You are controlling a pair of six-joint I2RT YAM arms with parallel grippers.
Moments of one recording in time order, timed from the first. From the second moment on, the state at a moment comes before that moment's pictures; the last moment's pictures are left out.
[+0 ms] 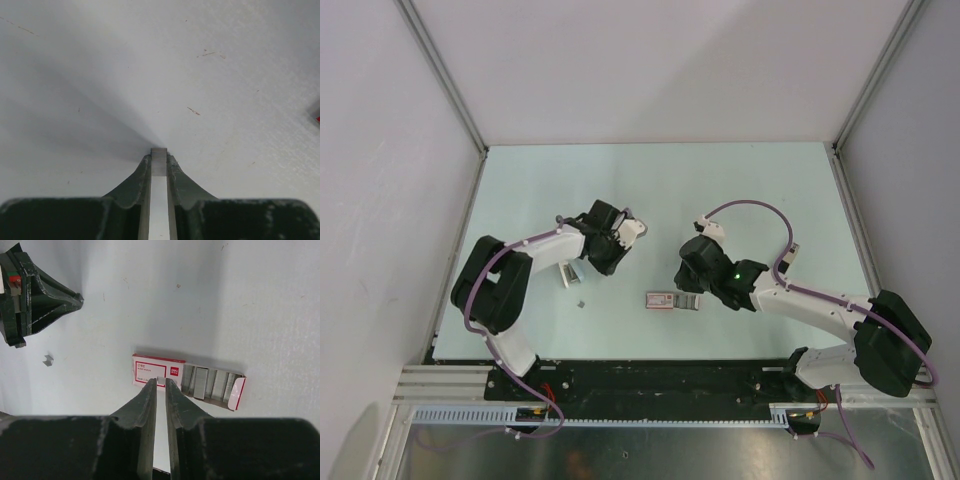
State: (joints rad) left arm -0.50 1.73 1.02 -0.45 0.16 0.34; right arm 0.90 1.32 0.83 -0.31 0.27 0.88
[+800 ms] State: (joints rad) left arm -0.38 1.57 1.54 -0.32 1.09 -0.26; right arm 0.86 1.00 0.82 0.09 0.00 0.78
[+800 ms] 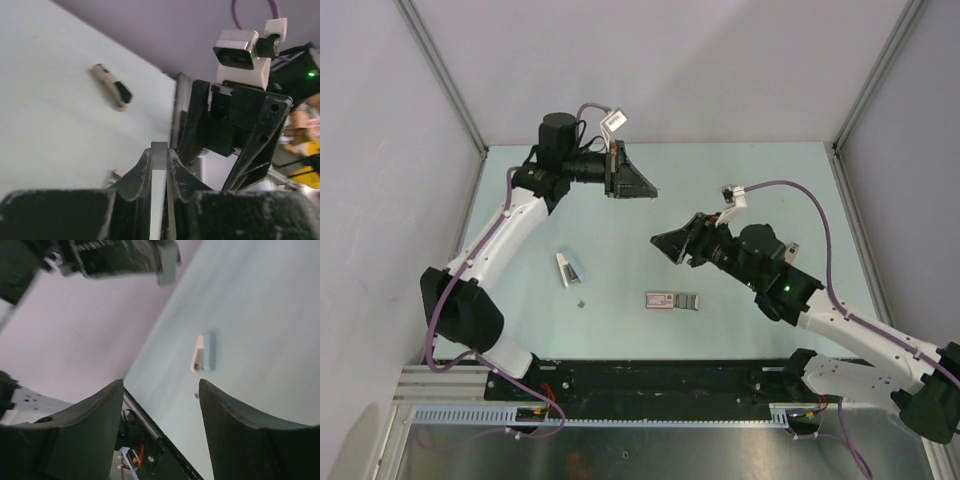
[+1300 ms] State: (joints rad) left arm -0.38 1.55 1.29 0.36 1.29 -1.00; right arm 0.82 0.94 0.82 0.30 -0.10 0.80
